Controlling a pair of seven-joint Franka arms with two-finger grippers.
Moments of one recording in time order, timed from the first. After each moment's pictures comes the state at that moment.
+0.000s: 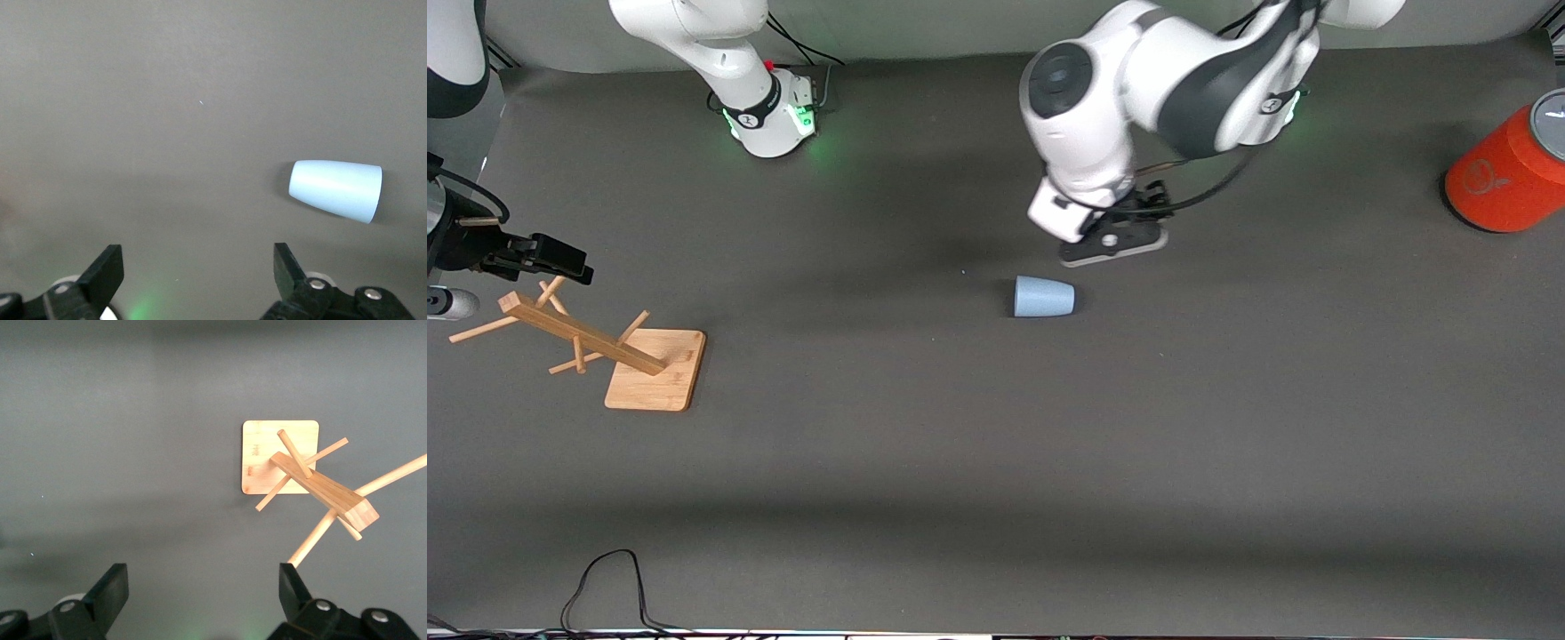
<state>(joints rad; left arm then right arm) -0.50 0.30 -0.36 -1.62 0.30 1.61 -1.01 0.00 0.05 -0.02 -1.56 -0.03 1.54 0.05</state>
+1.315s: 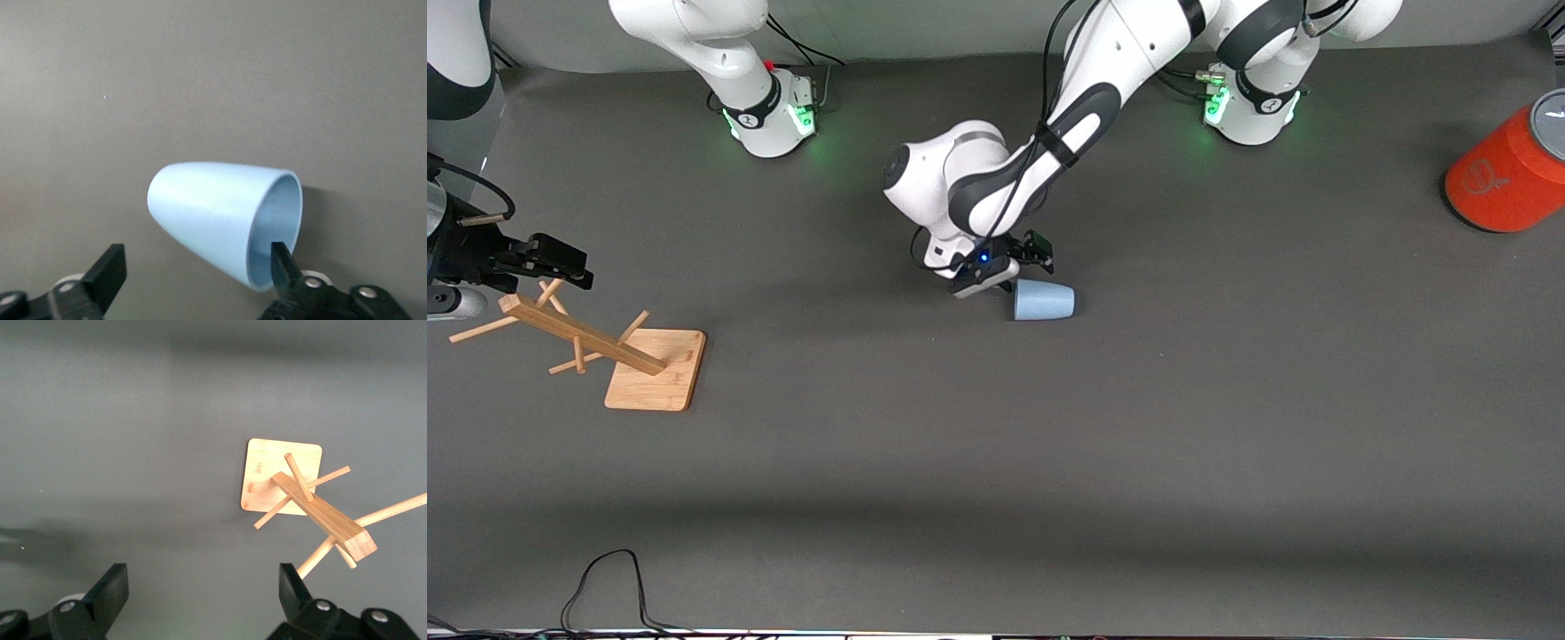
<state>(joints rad) -0.79 0.86 -0.32 -1.31 0.63 1.62 -1.40 0.01 0.05 -0.03 -1.57 -0.03 1.58 -0.05</state>
